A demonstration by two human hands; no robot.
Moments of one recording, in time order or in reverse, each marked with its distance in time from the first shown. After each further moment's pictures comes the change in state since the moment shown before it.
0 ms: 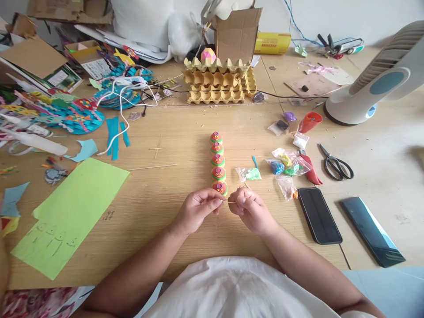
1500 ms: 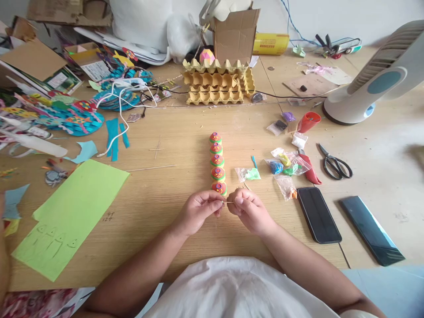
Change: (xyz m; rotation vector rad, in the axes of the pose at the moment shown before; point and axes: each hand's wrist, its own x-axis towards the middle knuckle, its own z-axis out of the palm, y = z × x) left_hand 0.000 0.000 0.002 -0.066 -0.071 -0.020; right_hand 0.000 0.002 0.000 -0.008 -0.036 -0.039
